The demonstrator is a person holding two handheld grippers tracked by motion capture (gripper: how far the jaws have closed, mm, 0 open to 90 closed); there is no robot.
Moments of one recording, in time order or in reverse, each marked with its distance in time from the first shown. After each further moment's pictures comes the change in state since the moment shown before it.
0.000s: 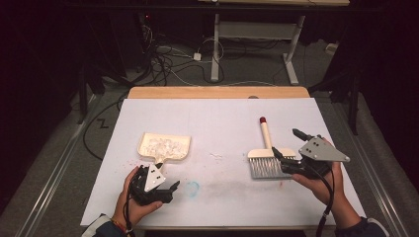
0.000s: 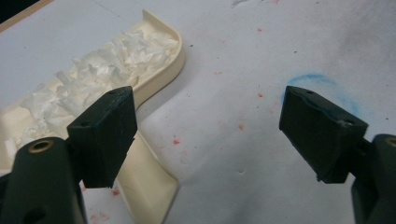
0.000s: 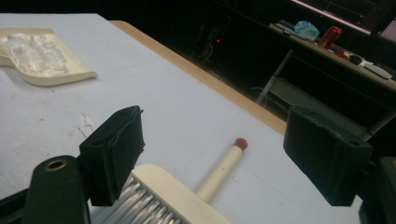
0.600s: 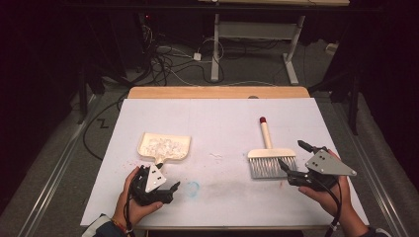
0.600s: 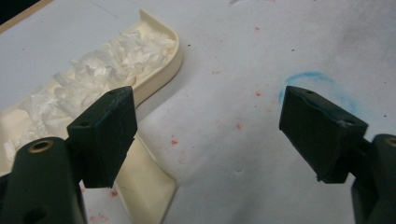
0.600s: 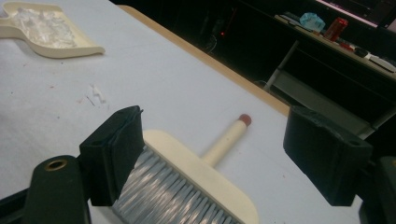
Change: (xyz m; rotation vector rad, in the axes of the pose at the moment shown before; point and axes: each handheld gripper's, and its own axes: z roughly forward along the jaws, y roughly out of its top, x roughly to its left) left arm -0.002 0.000 0.000 0.007 -0.004 0.001; right arm 0.003 -0.031 -0.017 0.018 0.019 -0.012
